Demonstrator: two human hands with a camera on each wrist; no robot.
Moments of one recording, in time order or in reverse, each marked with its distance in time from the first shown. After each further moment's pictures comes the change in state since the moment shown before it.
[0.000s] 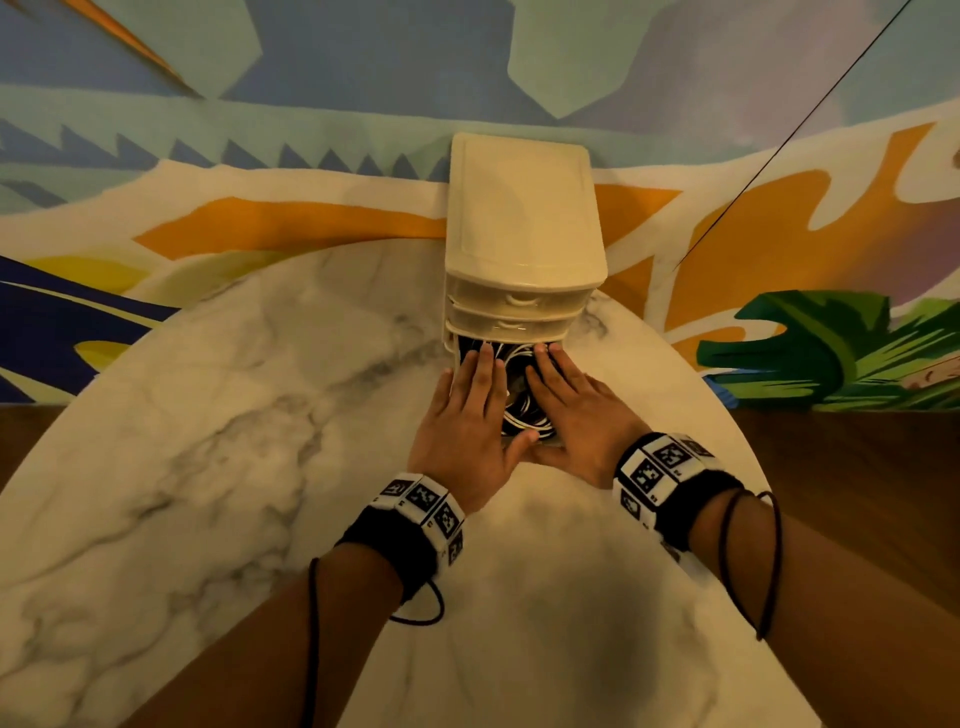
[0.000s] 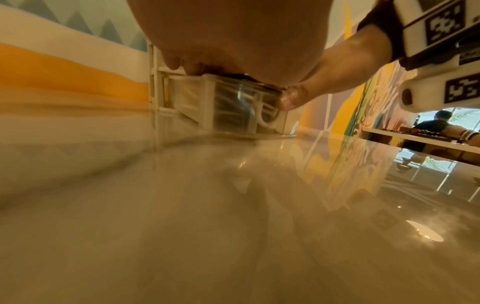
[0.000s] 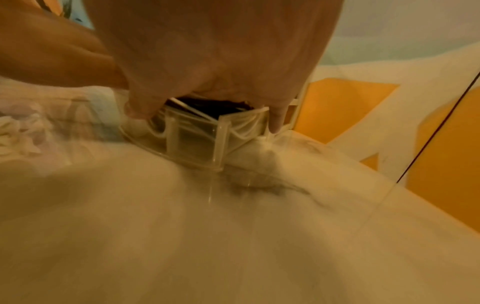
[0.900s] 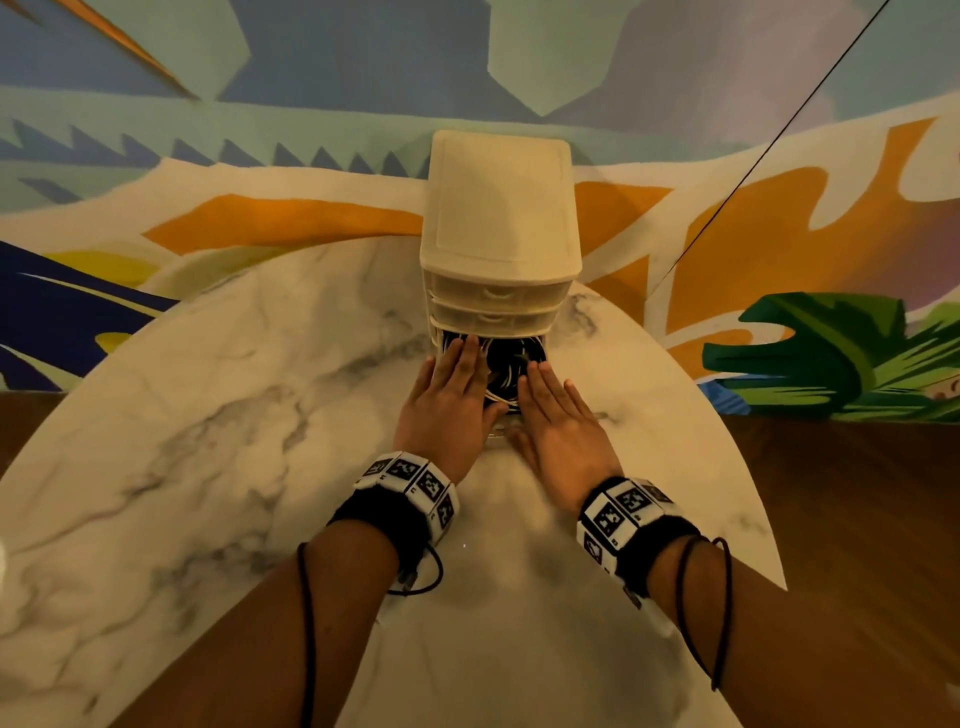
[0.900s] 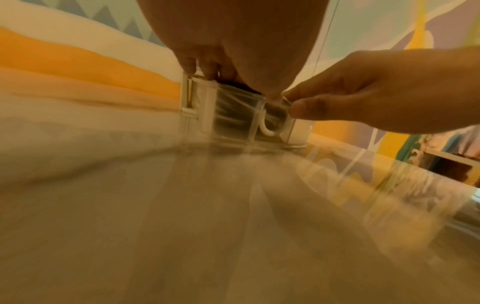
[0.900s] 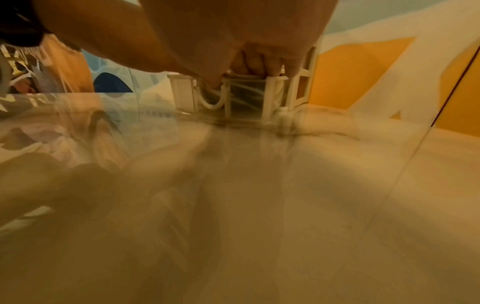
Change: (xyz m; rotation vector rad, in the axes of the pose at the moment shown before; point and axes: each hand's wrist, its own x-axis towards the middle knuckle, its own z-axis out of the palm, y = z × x) left_hand 0.013 0.008 -0.004 -0.007 0.041 -0.065; right_hand -0.016 -0.013 0.028 0.063 0.280 0.074
